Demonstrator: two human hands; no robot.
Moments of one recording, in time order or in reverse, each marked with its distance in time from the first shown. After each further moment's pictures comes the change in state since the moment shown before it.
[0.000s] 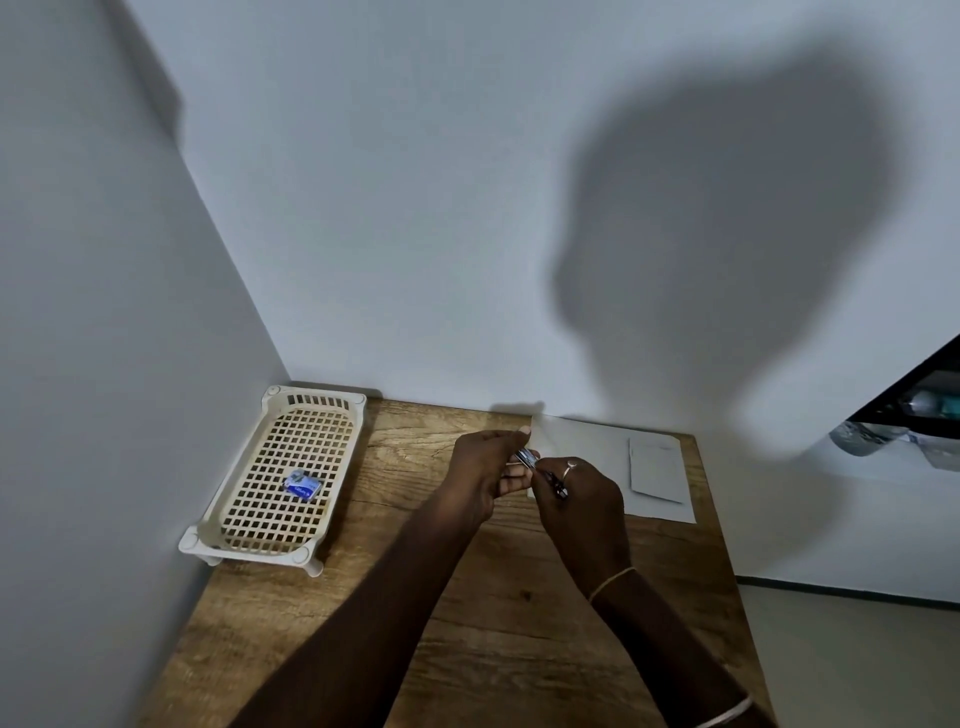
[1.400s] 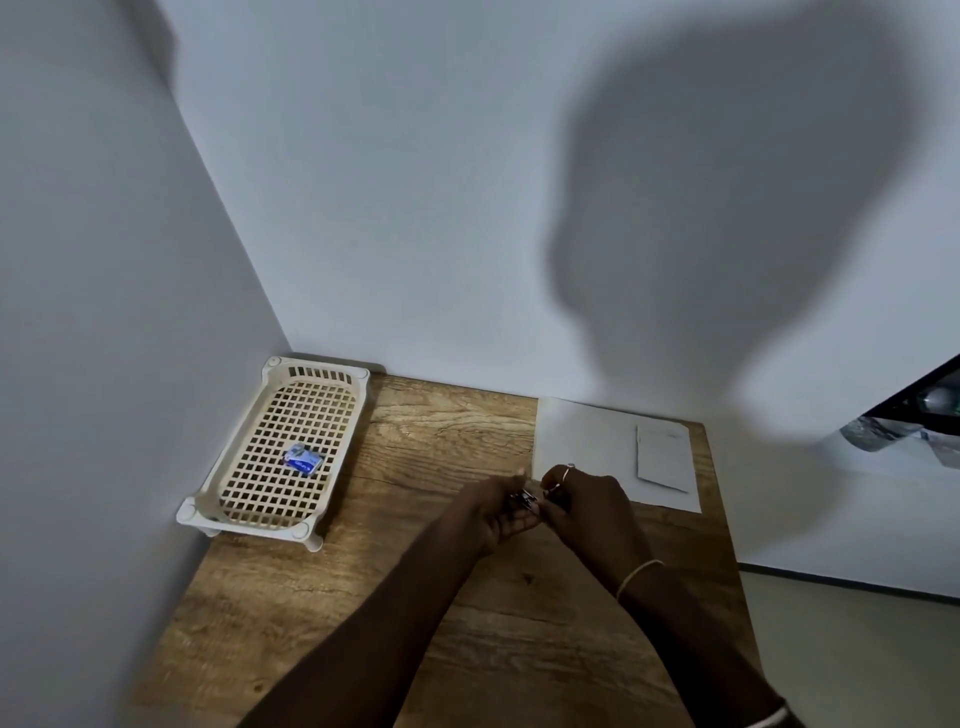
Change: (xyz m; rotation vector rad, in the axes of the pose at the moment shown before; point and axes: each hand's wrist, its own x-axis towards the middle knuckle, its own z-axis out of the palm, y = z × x) left_hand 0.014 -0.066 -0.024 -0.089 -0.031 -0.370; right_hand -0.006 0.027 0.005 -0.127 -0.427 0.098
